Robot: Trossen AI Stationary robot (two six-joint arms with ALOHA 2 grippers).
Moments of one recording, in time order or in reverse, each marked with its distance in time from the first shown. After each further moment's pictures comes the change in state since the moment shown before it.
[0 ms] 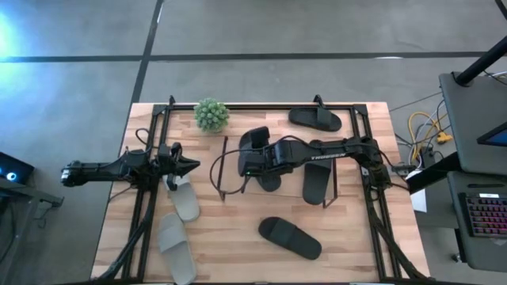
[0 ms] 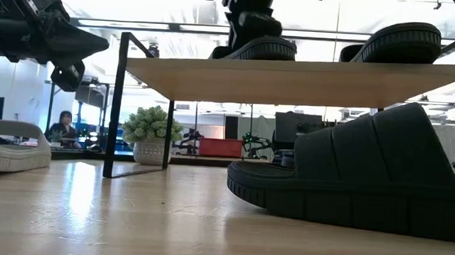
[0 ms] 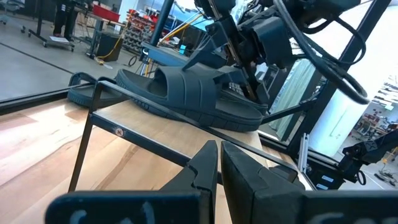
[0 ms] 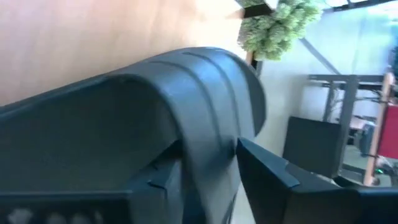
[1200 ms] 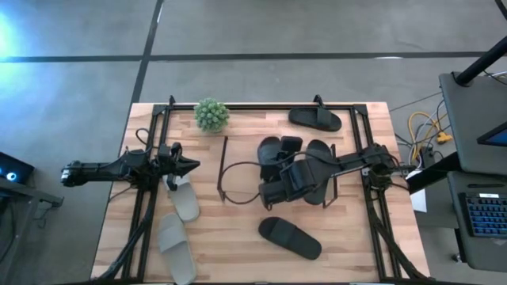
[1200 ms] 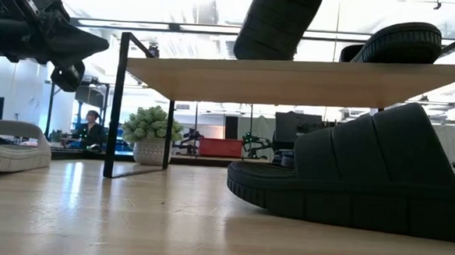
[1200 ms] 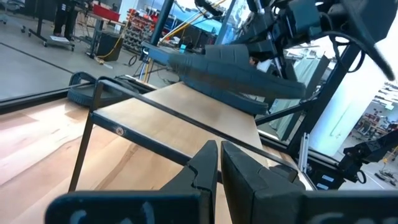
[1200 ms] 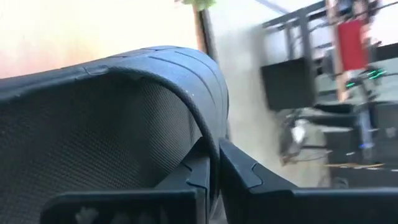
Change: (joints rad) left arm 0.000 0.000 0.000 0.000 0.000 0.000; right arm 0.193 -0.077 0.012 -0.390 0.239 0.679
